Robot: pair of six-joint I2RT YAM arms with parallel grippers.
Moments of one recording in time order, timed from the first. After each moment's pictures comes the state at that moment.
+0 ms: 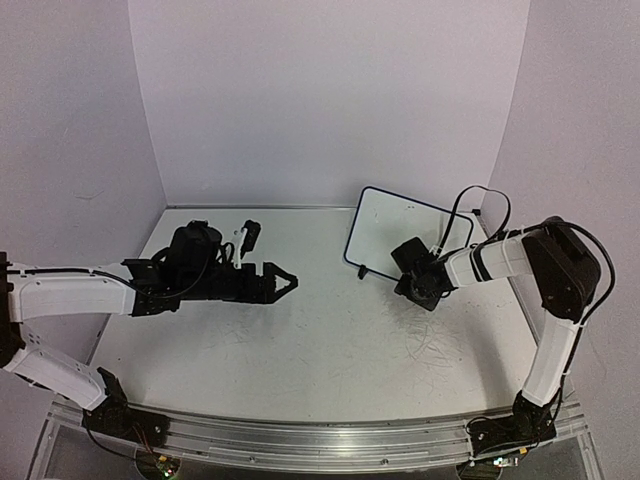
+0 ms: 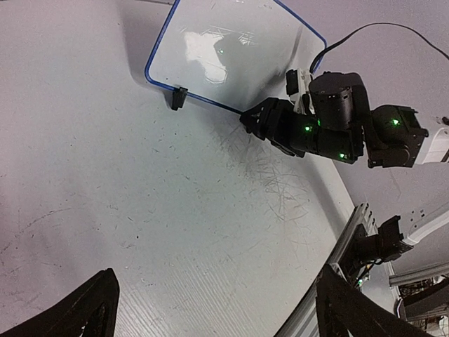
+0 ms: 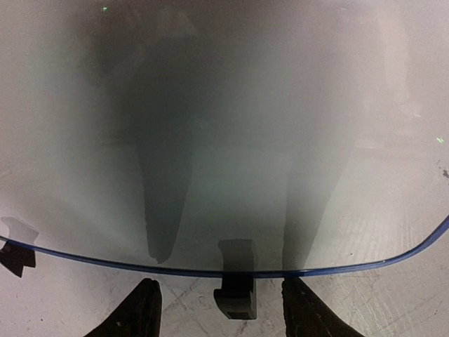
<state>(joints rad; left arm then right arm) -0.86 1.29 0.78 0.06 0.17 -0.63 0.59 1.88 1.04 -0.24 0.49 1.03</state>
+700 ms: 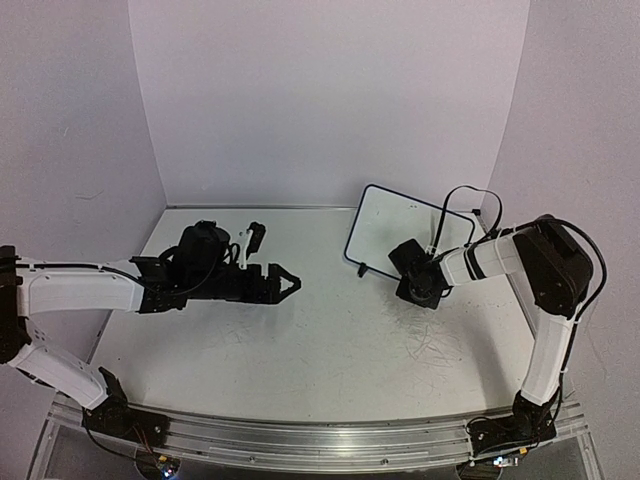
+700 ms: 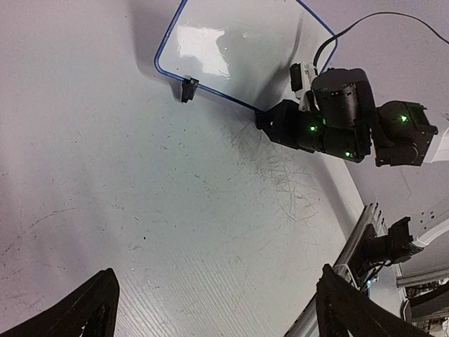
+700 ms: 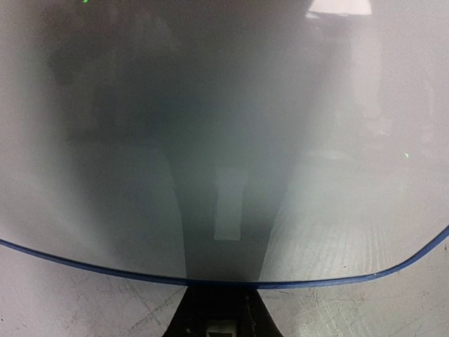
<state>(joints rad) -0.86 1.35 0.81 0.04 0.16 -0.62 0.59 1.93 1.07 -0.27 0.52 0.91</state>
